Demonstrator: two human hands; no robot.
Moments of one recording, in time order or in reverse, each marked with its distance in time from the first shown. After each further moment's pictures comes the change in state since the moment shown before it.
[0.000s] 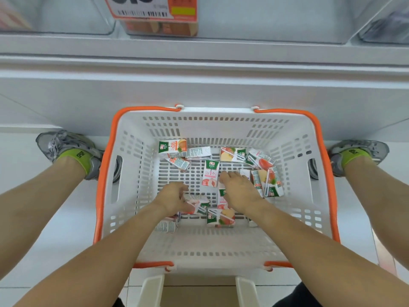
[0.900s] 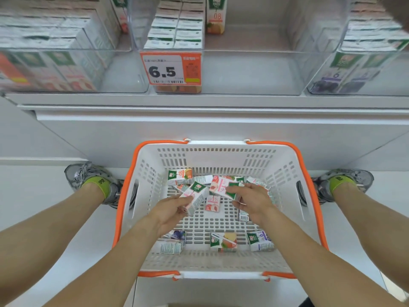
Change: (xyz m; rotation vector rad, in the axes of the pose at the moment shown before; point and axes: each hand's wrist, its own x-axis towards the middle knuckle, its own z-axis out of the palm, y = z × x) left_hand -0.049 0.032 -0.037 -1.194 -0.061 -0.135; right_hand -0.041 -0.006 -0.070 1.682 0.205 0.561
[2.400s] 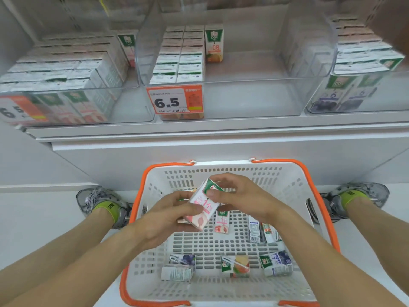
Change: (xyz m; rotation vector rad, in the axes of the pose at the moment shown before) left_hand -0.110 0.074 0.035 0.410 -0.226 0.265; right_hand -0.068 -0.080 0.037 -0.428 -0.520 -0.382
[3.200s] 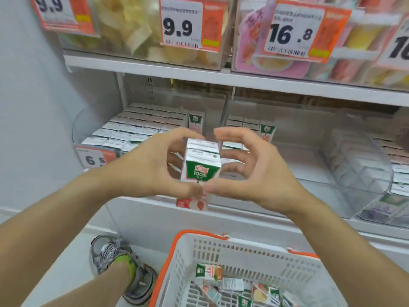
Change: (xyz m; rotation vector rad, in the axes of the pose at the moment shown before) left_hand -0.095 0.212 -0.089 0.851 0.250 0.810; right_hand 0.021 -0.225 0.060 -0.244 0.027 -0.790
